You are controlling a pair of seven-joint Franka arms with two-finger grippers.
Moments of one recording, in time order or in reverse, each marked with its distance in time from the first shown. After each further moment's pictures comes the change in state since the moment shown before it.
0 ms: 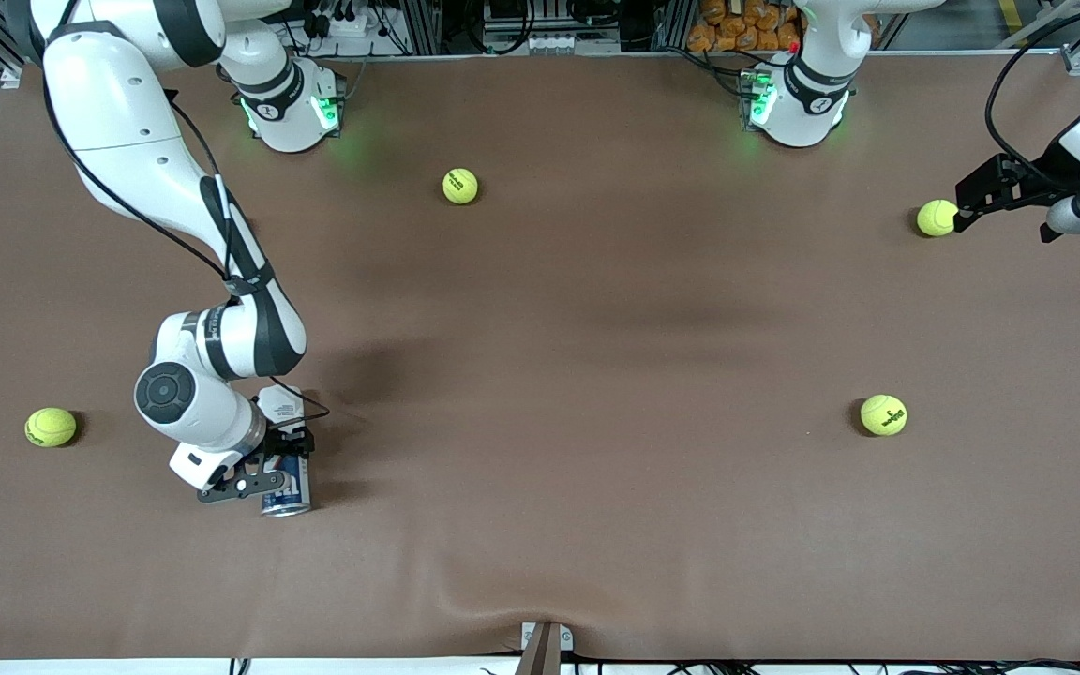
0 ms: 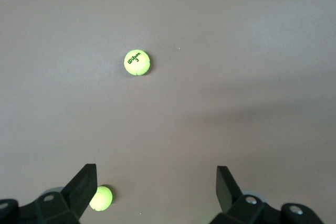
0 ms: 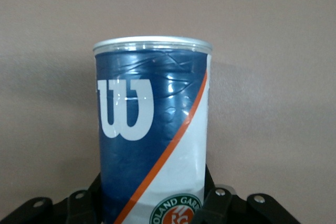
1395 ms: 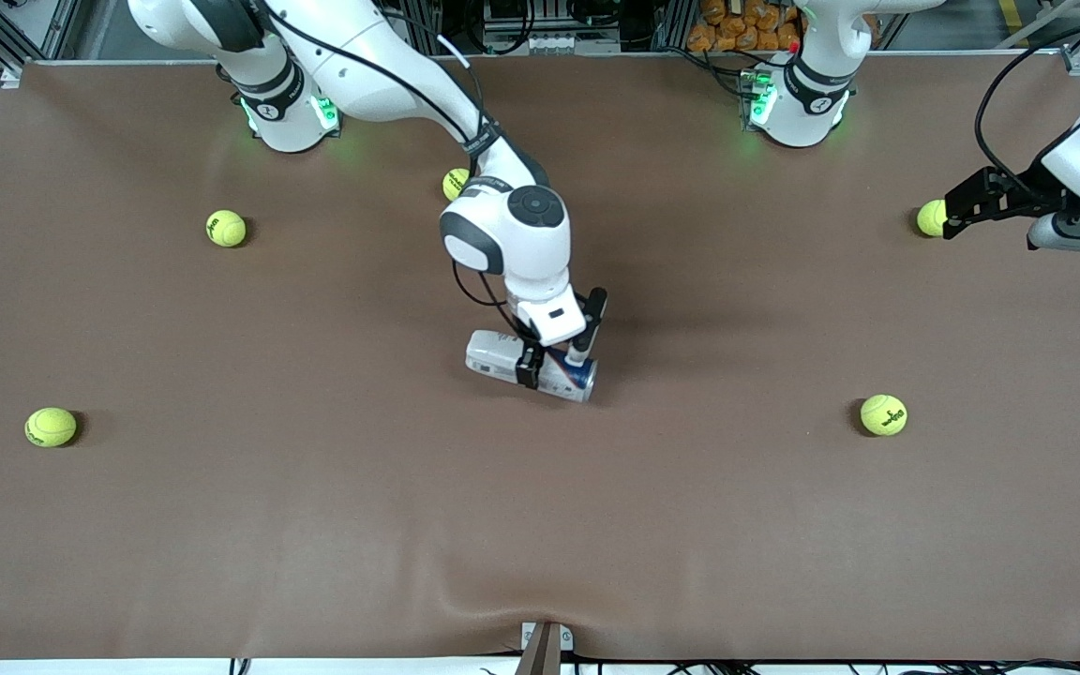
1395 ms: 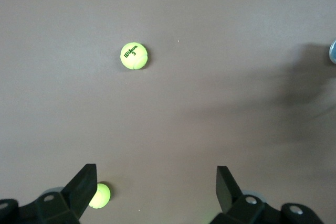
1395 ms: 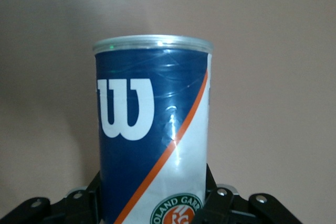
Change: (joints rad) left arm 0.000 0.030 -0.002 -0.019 0.000 0.003 0.000; right arm 0.652 0.026 0.015 0.116 -0.306 0.006 -0.217
